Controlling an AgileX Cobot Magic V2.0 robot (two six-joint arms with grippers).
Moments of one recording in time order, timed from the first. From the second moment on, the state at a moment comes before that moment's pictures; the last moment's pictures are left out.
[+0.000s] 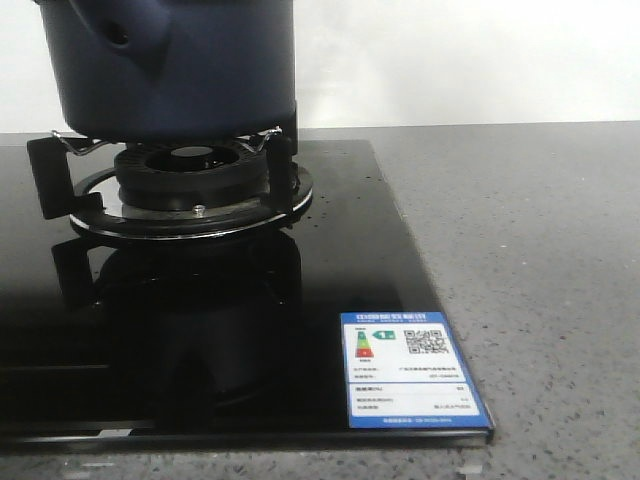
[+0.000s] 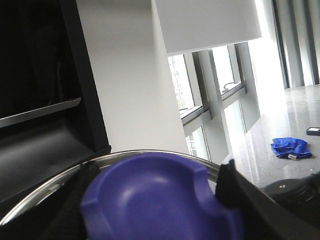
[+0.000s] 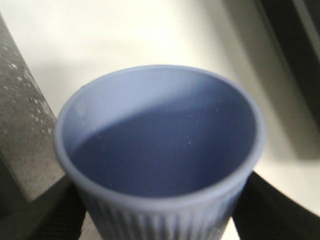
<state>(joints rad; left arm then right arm) -0.11 1.09 -1.27 -1.65 0.88 1.67 0.69 1.67 -1.51 -1.28 0.48 0.36</state>
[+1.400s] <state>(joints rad) -0.11 1.15 -1.17 -1.60 0.86 1.67 0.19 1.27 -0.74 -1.10 -0.07 0.96</state>
